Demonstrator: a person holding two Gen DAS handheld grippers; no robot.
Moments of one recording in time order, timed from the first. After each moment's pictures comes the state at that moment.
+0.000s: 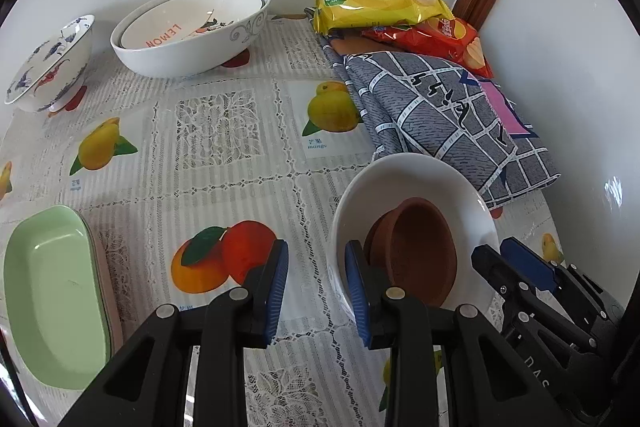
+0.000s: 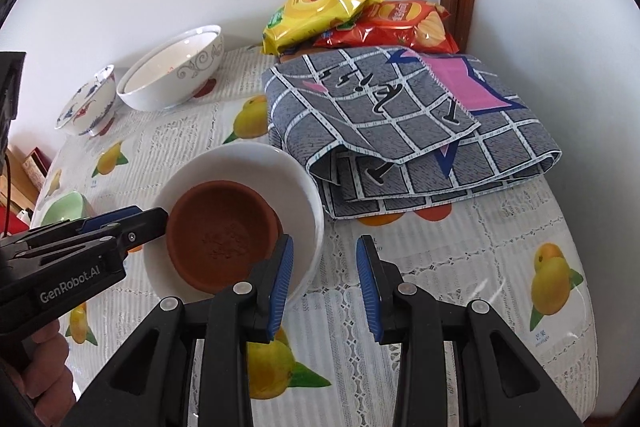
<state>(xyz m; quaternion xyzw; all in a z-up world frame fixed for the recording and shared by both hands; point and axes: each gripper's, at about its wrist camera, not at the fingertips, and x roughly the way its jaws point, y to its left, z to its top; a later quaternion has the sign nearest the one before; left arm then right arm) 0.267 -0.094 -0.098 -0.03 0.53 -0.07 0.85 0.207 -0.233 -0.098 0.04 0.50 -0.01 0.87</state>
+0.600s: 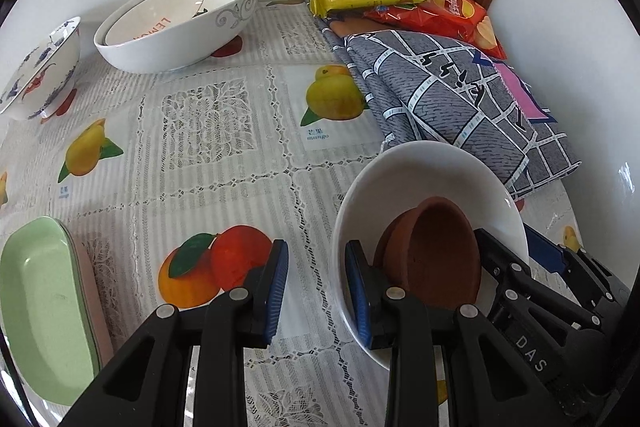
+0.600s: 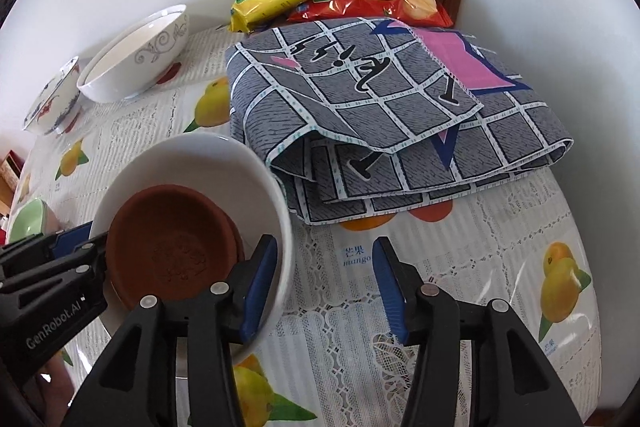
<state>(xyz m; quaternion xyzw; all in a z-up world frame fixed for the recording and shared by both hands) 0.281 -0.105 -0.117 -0.01 0.54 -0.07 0.84 0.232 -0.241 -0.124 0.04 0.52 -0.04 0.85</state>
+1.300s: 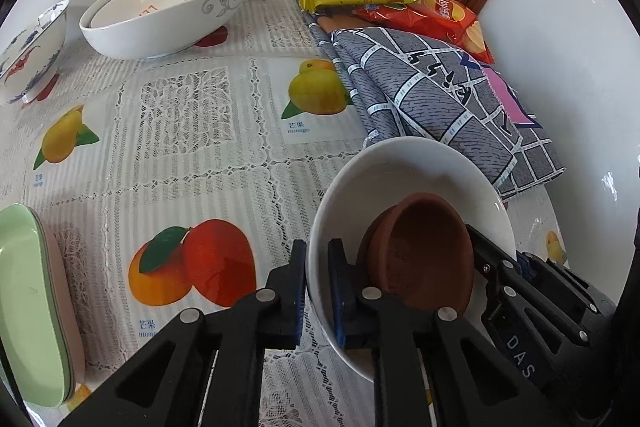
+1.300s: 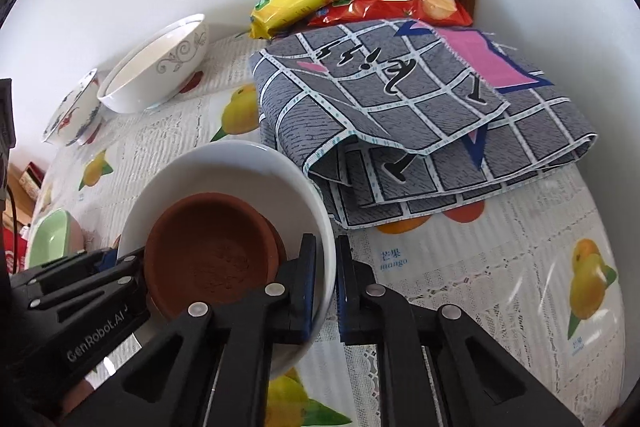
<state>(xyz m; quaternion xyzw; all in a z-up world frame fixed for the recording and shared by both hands) 0.280 -0.108 -0.123 -0.04 0.54 -0.09 0.84 0.231 -0.229 -0.122 0.07 0.51 -0.02 0.86</state>
